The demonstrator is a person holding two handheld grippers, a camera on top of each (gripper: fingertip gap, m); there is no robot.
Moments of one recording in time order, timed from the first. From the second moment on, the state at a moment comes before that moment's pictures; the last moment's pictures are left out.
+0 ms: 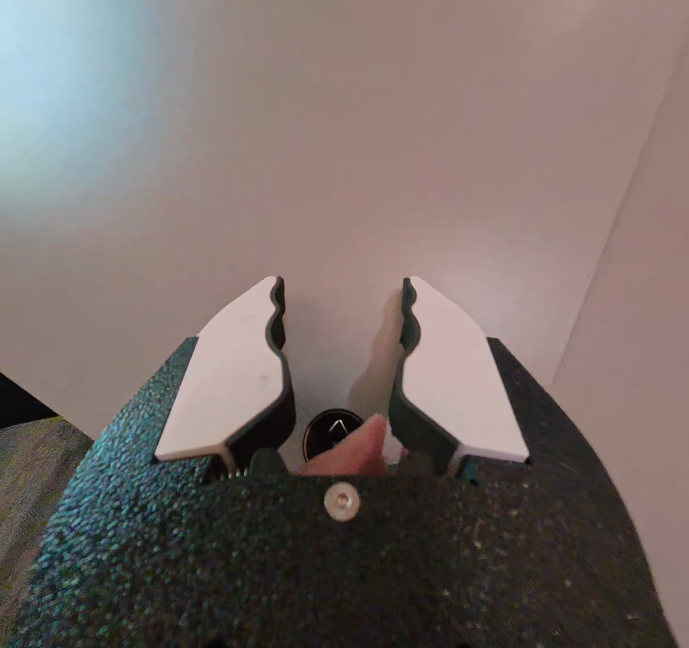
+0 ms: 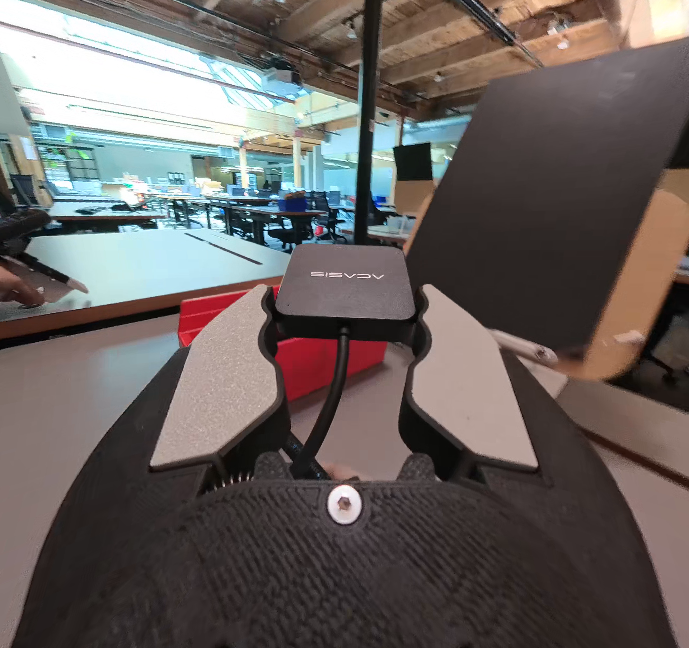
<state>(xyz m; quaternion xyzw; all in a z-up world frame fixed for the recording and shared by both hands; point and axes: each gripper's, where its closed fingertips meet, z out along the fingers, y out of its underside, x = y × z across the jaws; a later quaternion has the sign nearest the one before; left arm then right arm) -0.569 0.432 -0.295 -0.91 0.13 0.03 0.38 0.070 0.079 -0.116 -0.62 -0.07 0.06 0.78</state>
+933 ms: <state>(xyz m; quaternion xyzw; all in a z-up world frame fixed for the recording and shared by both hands) -0.591 0.438 -0.271 -0.88 0.13 0.09 0.44 -0.133 0.302 -0.115 -0.59 -0.36 0.00 0.72</state>
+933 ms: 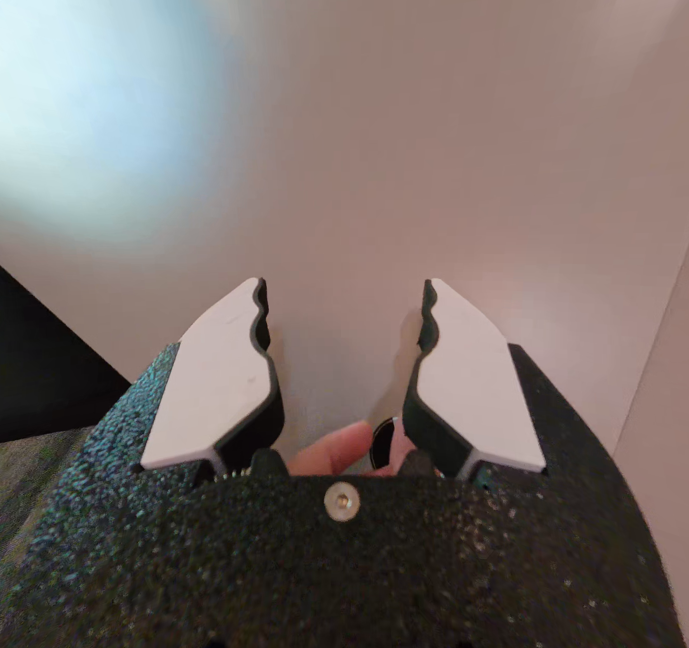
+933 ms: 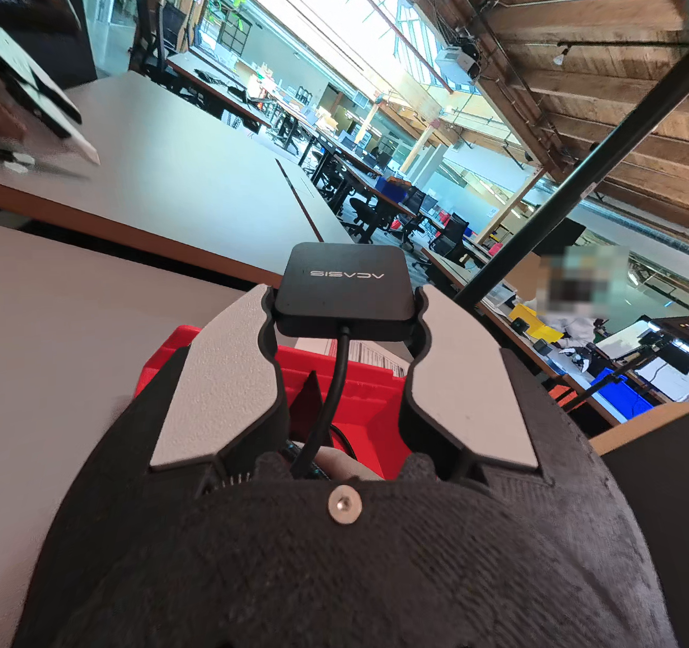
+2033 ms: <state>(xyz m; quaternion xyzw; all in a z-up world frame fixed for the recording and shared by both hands) -0.149 0.248 -0.175 -0.62 0.48 -0.36 0.50 -0.094 0.303 -0.171 -0.77 -0.28 0.15 0.55</state>
